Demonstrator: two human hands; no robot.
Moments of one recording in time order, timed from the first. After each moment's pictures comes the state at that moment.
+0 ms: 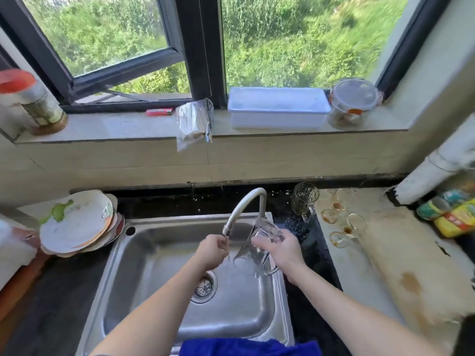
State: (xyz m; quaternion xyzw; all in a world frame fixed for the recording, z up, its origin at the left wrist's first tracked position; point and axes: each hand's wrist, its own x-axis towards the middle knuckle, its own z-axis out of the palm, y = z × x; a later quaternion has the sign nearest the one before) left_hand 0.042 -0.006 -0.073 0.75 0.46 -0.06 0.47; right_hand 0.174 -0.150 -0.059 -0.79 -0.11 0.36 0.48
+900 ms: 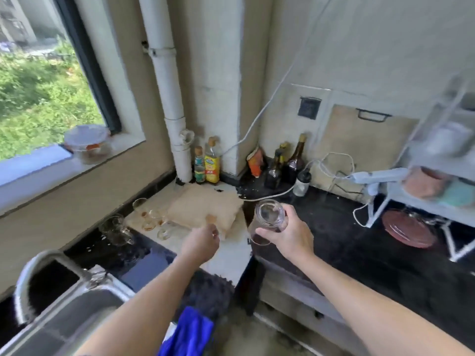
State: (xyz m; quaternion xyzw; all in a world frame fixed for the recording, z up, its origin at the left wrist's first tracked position) left_hand 0.159 -0.330 0.014 0.97 -0.06 -0.10 0.22; right_hand 0.097 -0.548 0.042 -0.92 0.14 -0.11 0.36
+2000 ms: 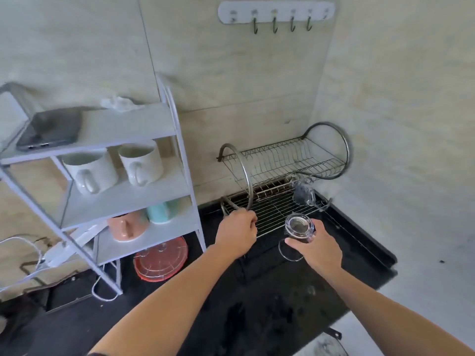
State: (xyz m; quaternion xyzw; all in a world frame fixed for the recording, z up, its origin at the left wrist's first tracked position) left_hand 0.010 -1.125 0.054 0.73 -0.64 -0.09 0.22; right_hand -0.195 -1.196 0.001 -0.70 0.64 -0.22 0.24
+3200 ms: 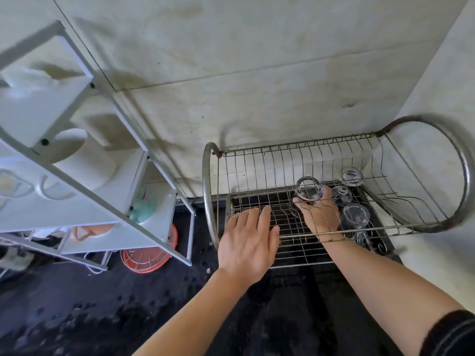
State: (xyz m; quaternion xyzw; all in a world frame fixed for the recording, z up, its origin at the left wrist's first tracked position) left_hand -0.034 -1.310 0.006 0.85 -0.50 0.10 0.11; right_hand -0.087 -1.519 -0.107 -0.73 0.53 -0.21 0.37
